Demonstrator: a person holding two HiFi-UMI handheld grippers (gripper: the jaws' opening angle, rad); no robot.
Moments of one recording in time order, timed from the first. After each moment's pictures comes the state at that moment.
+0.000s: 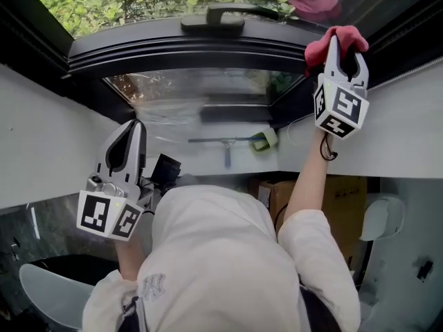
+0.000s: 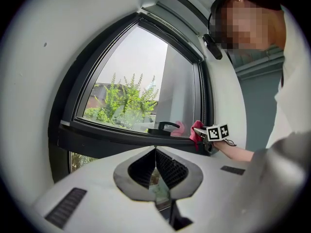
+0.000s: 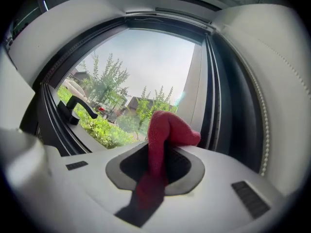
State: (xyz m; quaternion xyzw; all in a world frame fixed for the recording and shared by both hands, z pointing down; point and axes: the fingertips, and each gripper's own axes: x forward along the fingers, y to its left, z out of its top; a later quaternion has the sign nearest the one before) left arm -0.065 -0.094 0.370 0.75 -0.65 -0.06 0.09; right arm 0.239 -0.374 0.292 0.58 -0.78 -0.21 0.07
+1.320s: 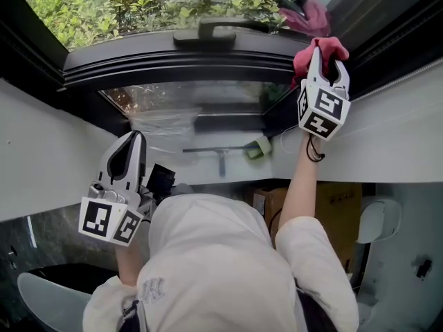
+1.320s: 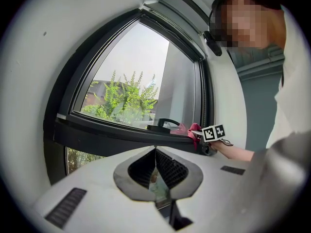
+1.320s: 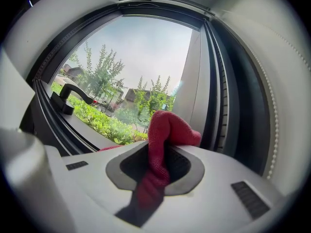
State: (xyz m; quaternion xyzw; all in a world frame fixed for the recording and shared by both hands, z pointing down) left arm -0.060 -0.104 0.378 0.76 -0.64 -0.06 0.11; right arm 0.241 -0.395 0.323 0.61 -0.77 -0.16 0.10
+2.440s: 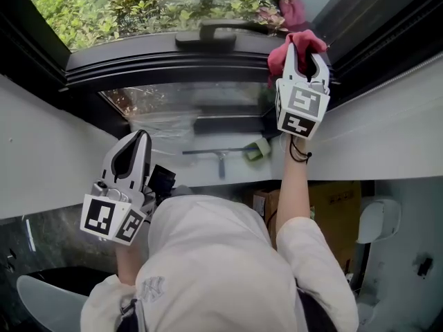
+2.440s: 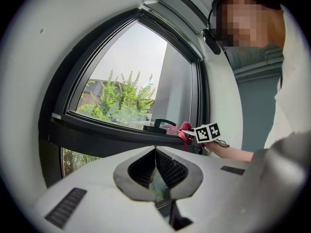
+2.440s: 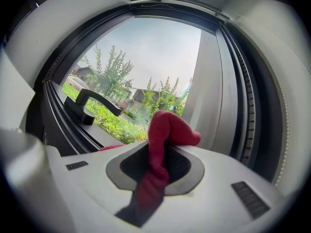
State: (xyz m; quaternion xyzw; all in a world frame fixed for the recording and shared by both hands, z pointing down) left arm -0.054 -0.104 0.375 0.77 -0.63 -0.06 0.10; right arm 0.177 -0.372 0.323 0.57 -0.80 -0.17 0.12
